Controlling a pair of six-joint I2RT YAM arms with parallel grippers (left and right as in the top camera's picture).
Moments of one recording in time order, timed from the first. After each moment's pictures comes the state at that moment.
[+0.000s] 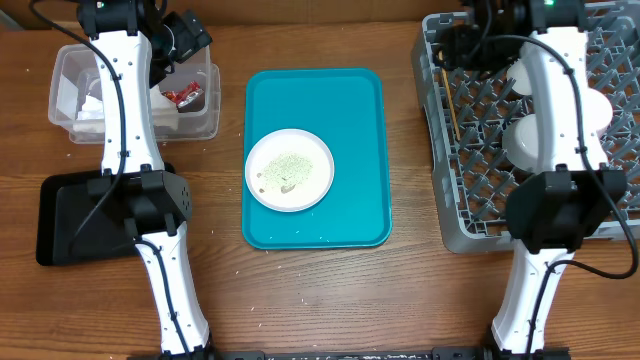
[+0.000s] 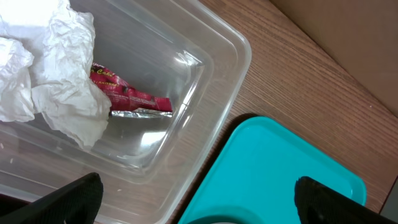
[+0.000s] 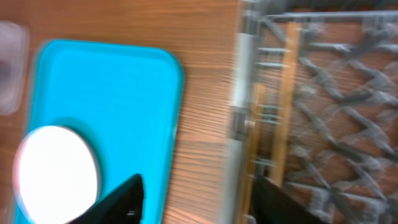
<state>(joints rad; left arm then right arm) 0.10 2.49 2.79 -1.44 0.11 -0.55 0.02 2.26 2.39 -1.29 -0.37 -0.05</state>
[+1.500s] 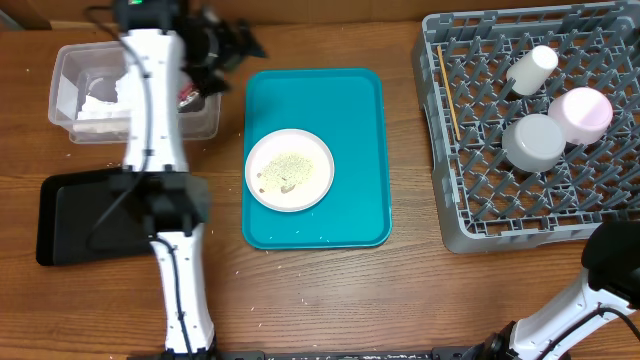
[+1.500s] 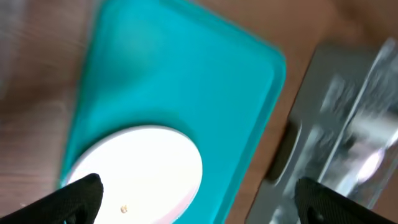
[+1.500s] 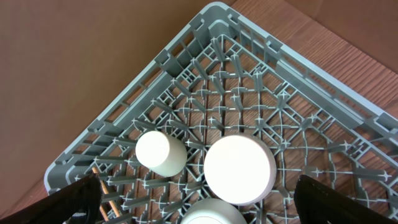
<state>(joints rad) -0.02 2.49 2.79 -1.58 0.47 -0.50 -0.52 2.03 2.38 -1.18 -0.13 0.31</state>
